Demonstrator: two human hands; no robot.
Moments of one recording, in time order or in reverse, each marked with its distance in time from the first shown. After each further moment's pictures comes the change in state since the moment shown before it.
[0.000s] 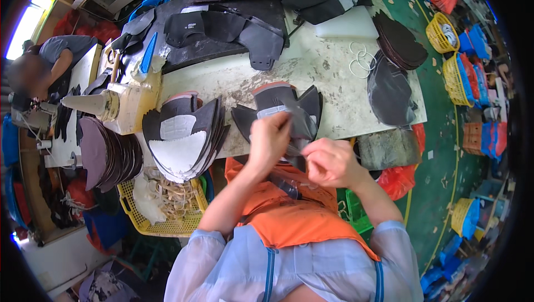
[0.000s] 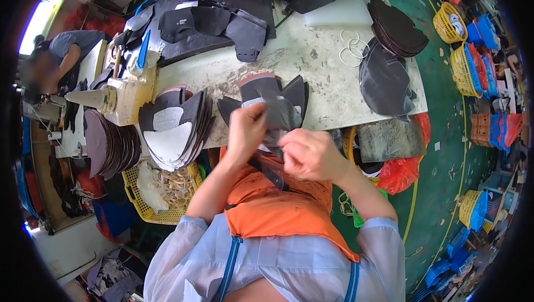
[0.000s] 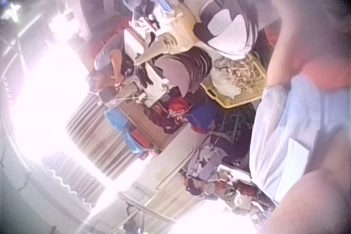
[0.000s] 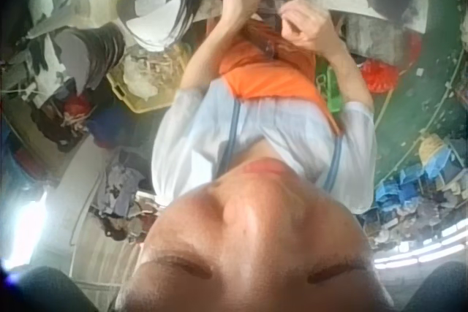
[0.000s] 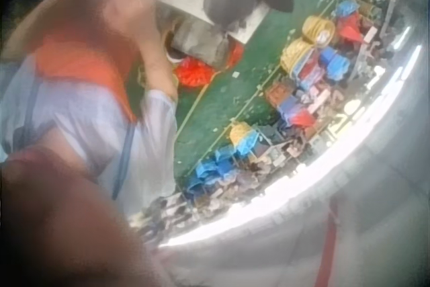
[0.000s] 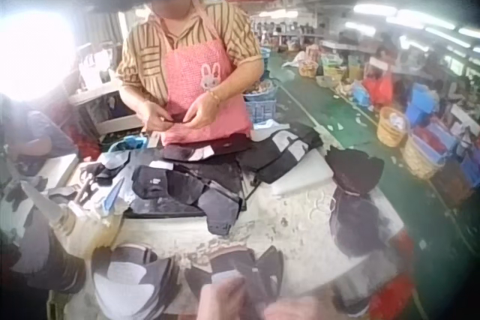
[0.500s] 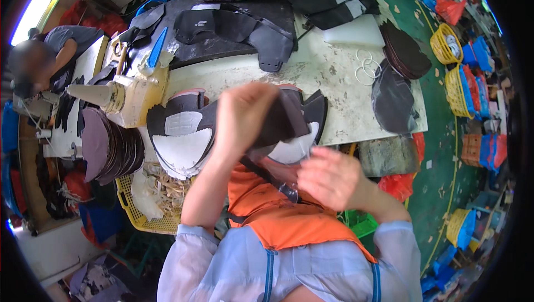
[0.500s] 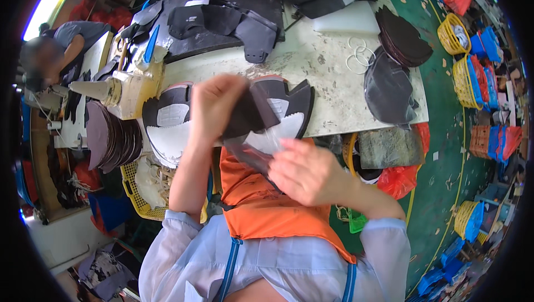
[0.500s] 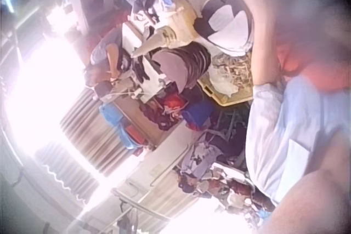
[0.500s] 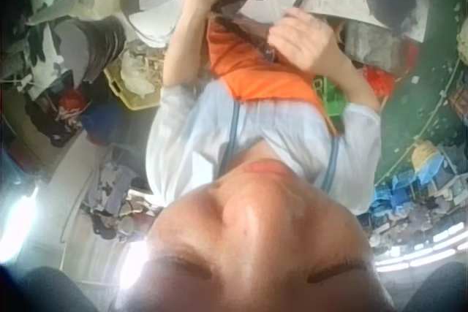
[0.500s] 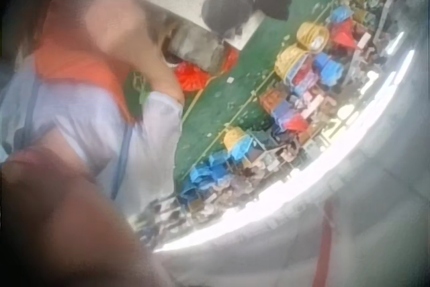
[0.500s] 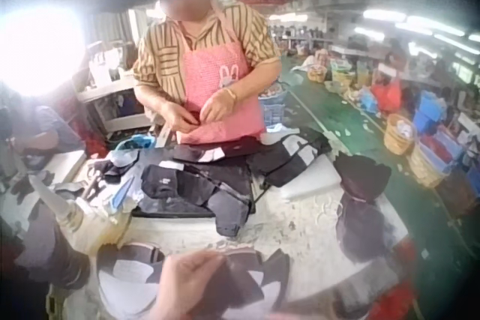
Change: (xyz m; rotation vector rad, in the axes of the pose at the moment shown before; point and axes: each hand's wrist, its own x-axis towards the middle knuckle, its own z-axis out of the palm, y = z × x) left_hand 0.034 0.037 -0.080 -0.354 -0.007 -0.113; right_hand 0.027 -0.040 -0.023 -0.200 -0.139 -0.313
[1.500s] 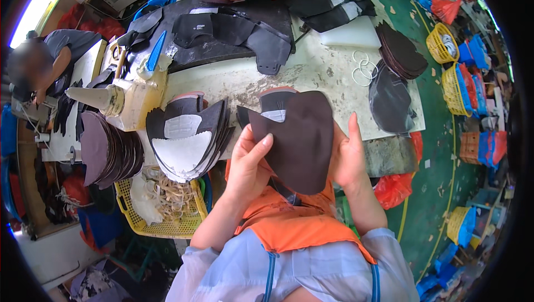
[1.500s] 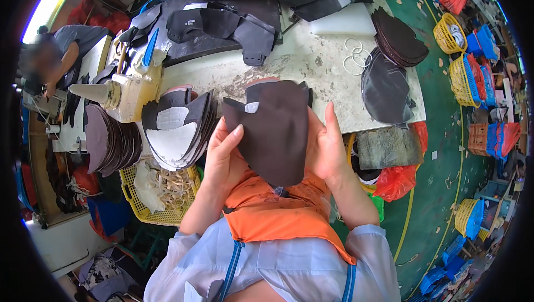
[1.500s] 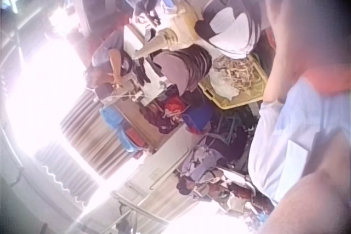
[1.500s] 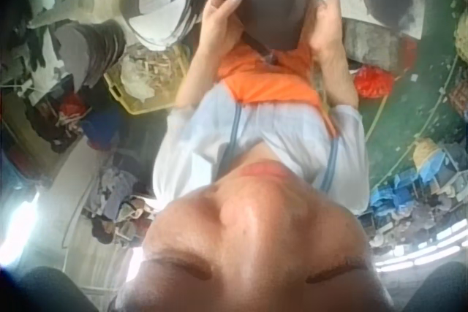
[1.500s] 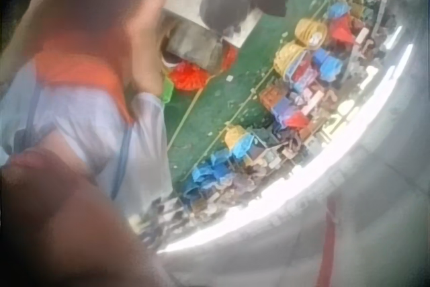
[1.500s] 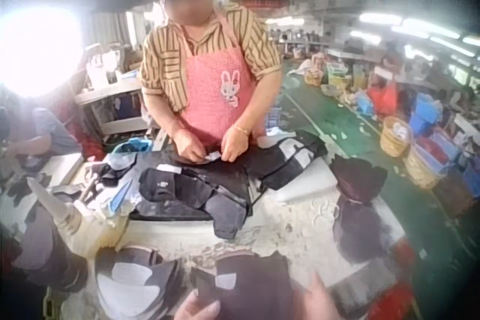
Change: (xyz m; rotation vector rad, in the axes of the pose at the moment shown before) left_hand -0.073 -0.028 0.018 -1.138 -0.101 -0.302; right_hand -0.009 0.021 0.028 2.191 0.732 1.147
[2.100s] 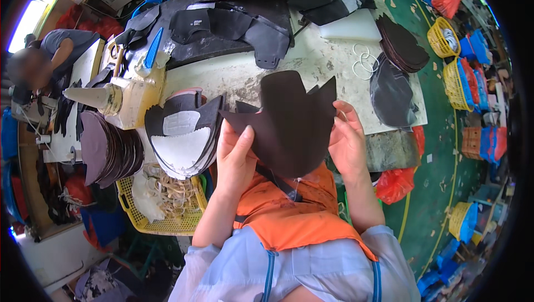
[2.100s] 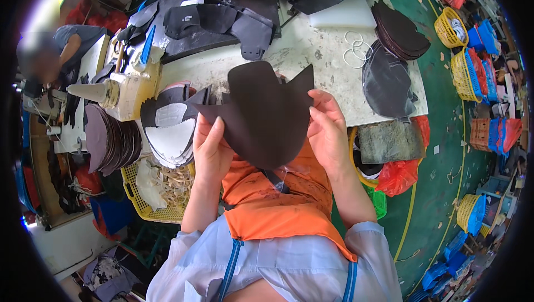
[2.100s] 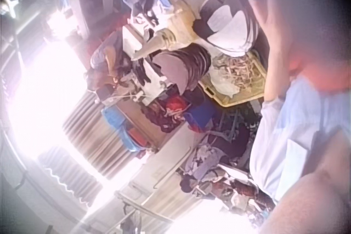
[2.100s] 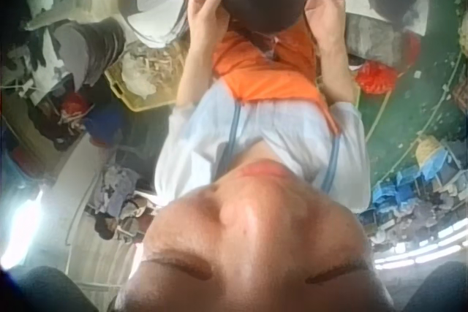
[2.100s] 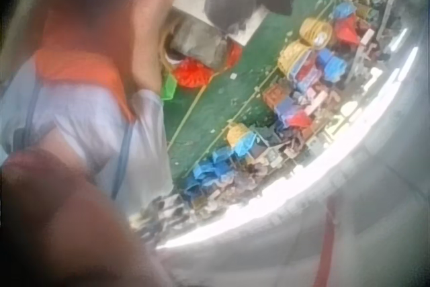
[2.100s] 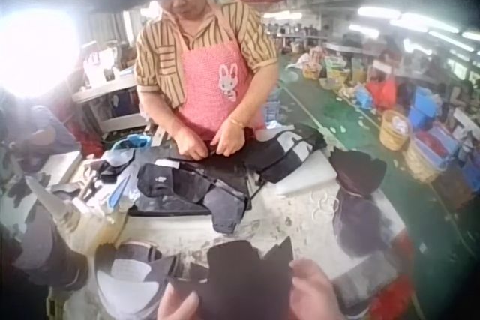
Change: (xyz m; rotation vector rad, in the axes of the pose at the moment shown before) left_hand -0.003 0.009 -0.012 0.169 -0.009 0.231; right_hand 0.006 0.000 -0.019 -0.342 0.099 -0.436
